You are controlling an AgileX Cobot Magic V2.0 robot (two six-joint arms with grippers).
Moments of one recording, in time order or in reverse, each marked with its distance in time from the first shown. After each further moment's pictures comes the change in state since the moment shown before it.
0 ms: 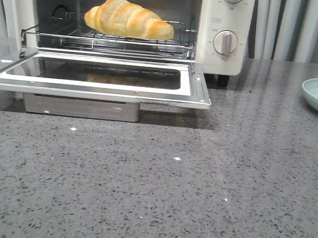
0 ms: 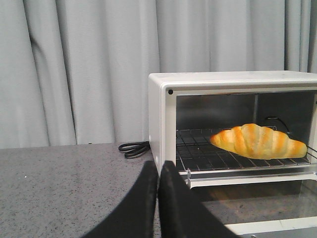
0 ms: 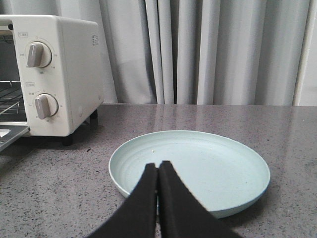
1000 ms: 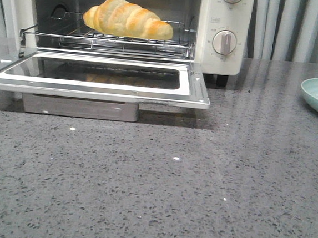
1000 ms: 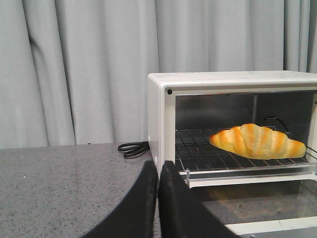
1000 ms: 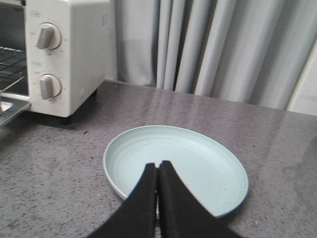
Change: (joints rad) left arm 0.000 0.000 0.000 0.000 0.000 0.000; right arm 0.085 0.073 -0.249 -0.156 0.312 -0.001
